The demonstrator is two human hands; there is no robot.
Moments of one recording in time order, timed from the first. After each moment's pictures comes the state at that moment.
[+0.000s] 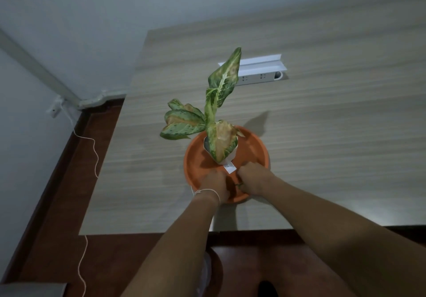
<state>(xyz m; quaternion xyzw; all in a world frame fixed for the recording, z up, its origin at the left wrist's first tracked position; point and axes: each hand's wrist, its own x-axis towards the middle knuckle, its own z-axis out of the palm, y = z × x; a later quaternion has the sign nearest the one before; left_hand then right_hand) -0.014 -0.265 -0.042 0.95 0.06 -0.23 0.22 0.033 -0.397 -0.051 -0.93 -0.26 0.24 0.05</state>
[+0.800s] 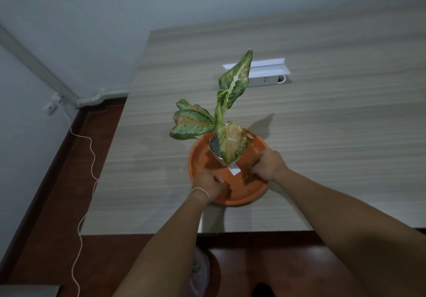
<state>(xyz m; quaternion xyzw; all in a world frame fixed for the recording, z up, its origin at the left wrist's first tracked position) -0.017 -0.226 -0.051 0.90 0.19 -0.16 0.37 0.056 -0.412 -0.043 -0.93 -0.01 0.22 0.29</state>
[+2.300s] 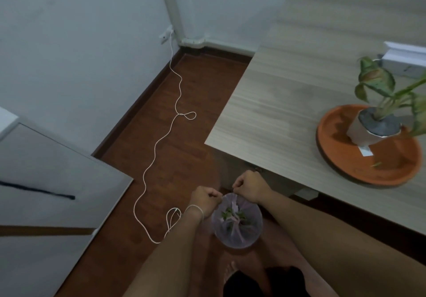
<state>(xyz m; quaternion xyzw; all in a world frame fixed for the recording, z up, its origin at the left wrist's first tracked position) -0.332 0.029 -0.113 0.78 0.40 -0.11 0.47 -0.193 -0.097 -0.089 -0.85 -0.28 0.38 0.22</state>
